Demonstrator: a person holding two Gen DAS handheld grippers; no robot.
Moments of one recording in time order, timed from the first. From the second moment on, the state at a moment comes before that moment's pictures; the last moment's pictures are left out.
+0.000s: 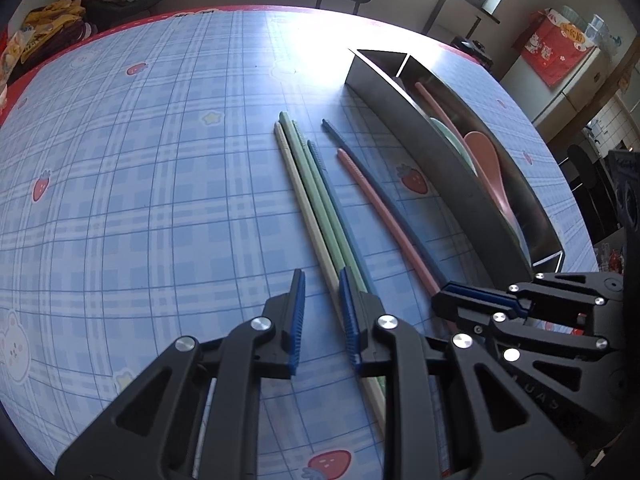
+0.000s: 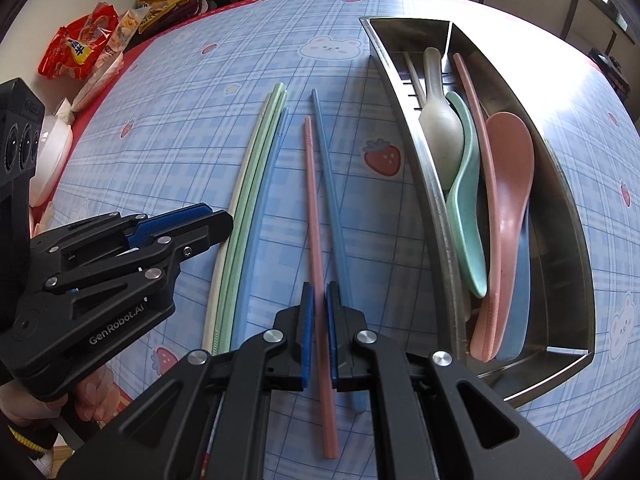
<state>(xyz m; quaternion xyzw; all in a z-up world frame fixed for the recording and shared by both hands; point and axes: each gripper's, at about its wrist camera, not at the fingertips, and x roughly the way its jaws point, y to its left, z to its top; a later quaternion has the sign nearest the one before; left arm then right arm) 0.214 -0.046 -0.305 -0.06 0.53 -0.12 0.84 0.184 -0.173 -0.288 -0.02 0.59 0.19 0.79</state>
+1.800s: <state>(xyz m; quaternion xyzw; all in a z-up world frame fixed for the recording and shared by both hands) 0.152 0.004 -0.306 -0.16 0.53 -0.03 0.83 0.171 -0.157 -0.288 -0.08 0.56 0.19 0.80</state>
